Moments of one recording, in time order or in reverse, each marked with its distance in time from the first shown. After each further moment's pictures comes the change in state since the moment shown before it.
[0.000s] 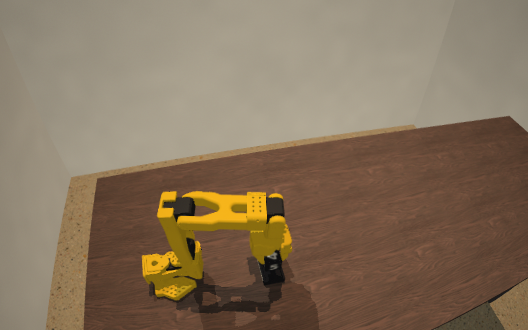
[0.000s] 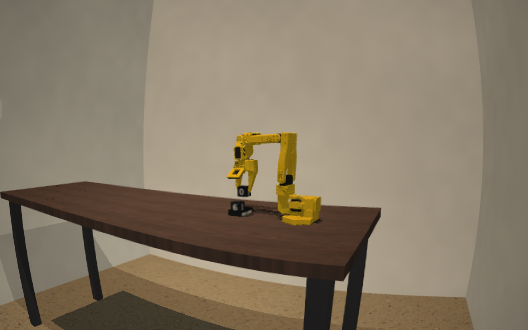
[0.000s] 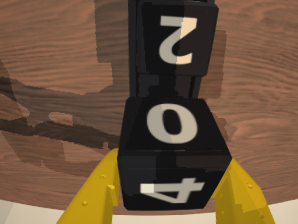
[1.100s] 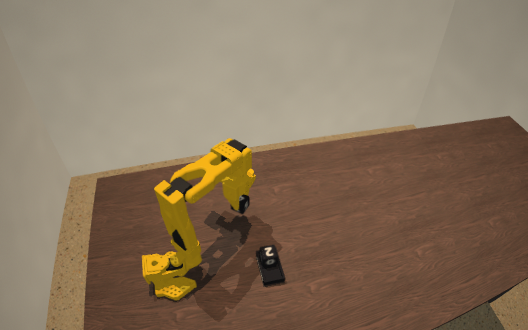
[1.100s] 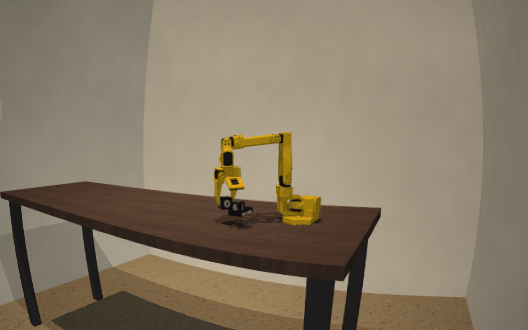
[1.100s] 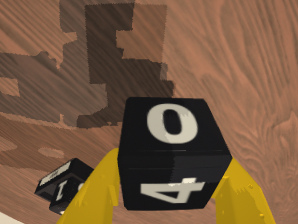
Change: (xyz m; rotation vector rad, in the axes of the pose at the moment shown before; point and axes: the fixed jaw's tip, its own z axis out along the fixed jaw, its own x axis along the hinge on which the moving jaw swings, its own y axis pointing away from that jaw) arm -0.148 0.026 0.012 0.012 0.030 -0.879
